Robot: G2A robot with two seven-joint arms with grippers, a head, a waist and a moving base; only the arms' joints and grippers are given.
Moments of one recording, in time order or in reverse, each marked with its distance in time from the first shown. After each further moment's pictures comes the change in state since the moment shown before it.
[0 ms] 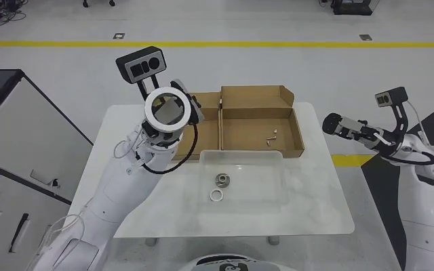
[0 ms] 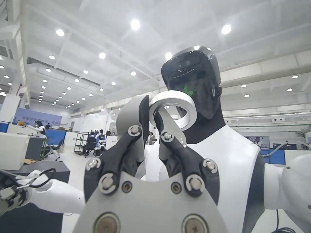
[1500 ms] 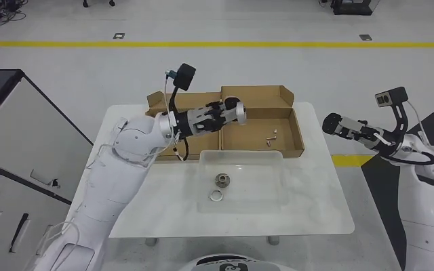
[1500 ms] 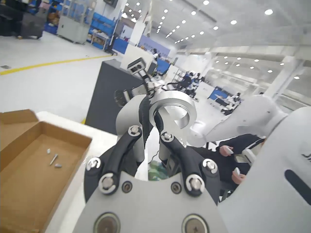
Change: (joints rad) left arm 0.055 0.025 -0.140 0.078 0.970 0.429 0.064; right arm 0.000 0.000 0.000 0.000 0.000 0.000 0.000
